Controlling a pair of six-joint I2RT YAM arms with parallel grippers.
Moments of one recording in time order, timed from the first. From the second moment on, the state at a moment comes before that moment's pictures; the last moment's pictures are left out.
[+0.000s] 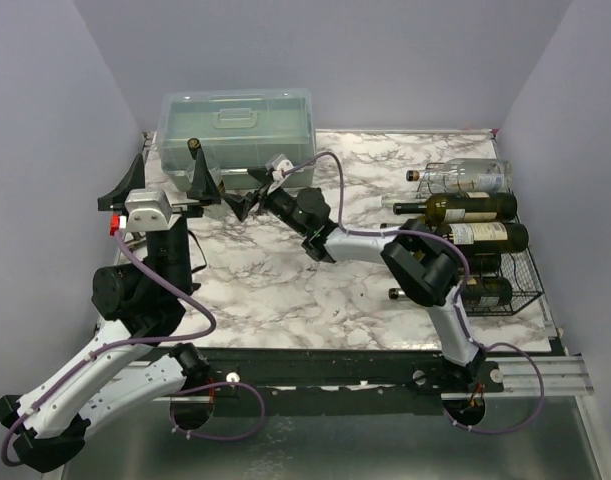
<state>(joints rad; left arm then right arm) -0.83 0.68 0.87 0.62 -0.71 0.55 0.89 2.12 1.38 1.01 -0.08 0.10</state>
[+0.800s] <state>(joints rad) -0.63 0.90 0.93 0.53 -0.78 0.42 0.96 2.15 1.39 0.90 -0.07 0.15</state>
